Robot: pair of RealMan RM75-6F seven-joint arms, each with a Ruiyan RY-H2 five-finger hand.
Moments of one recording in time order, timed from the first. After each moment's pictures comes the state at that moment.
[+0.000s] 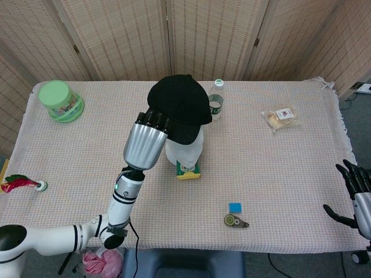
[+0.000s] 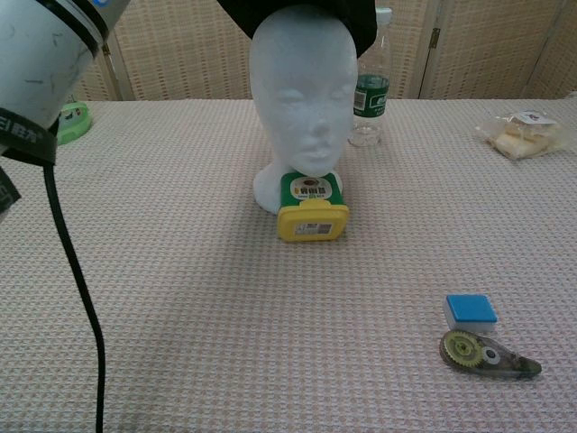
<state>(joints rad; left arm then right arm) -0.94 -1.70 -0.43 -1.56 1.40 1.46 1.07 0.00 -0.96 0.05 -1.71 -1.56 1.55 0.16</state>
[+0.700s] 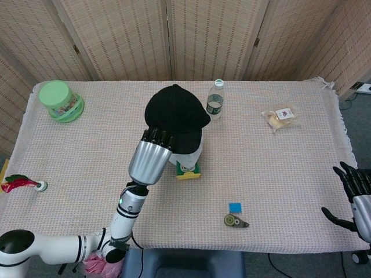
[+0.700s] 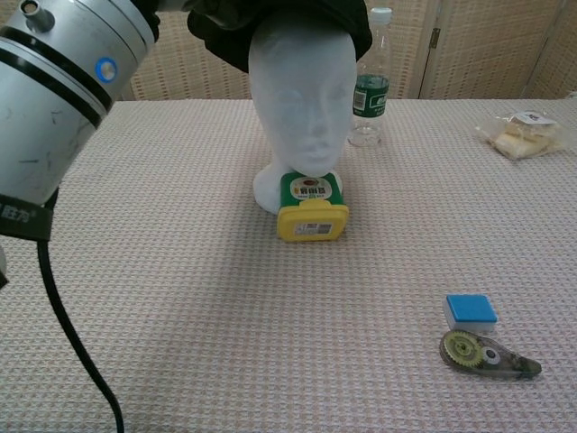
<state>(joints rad) -0.90 -1.76 -0.34 -1.59 1.44 1.50 1.15 0.00 -0.95 0.03 -1.70 -1.60 1.57 0.18</state>
